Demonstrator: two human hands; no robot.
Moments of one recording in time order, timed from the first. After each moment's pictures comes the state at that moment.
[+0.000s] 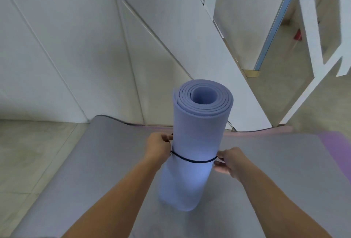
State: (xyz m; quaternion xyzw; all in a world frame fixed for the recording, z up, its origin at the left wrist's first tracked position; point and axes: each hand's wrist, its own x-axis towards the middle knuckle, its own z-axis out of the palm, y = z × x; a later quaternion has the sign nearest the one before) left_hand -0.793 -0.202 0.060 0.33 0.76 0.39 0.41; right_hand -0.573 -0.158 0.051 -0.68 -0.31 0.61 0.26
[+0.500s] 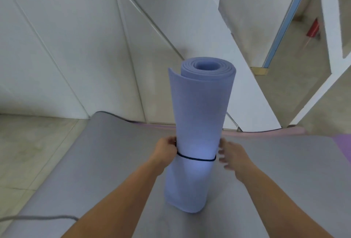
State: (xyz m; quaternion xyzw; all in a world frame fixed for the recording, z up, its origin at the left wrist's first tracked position) left_hand -0.772 -0.186 0.026 0.36 0.72 0.36 0.47; right_hand -0.570 -0.134 0.032 -0.66 -0.45 0.54 0.25
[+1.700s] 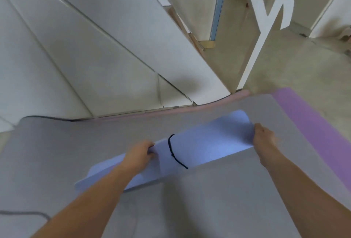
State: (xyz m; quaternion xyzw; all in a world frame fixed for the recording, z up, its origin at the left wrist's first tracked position) left_hand -0.700 -0.154 -0.094 0.66 0.69 0.09 0.28; right_hand -0.344 -0.129 -0.032 -0.82 -0.32 0.32 0.35
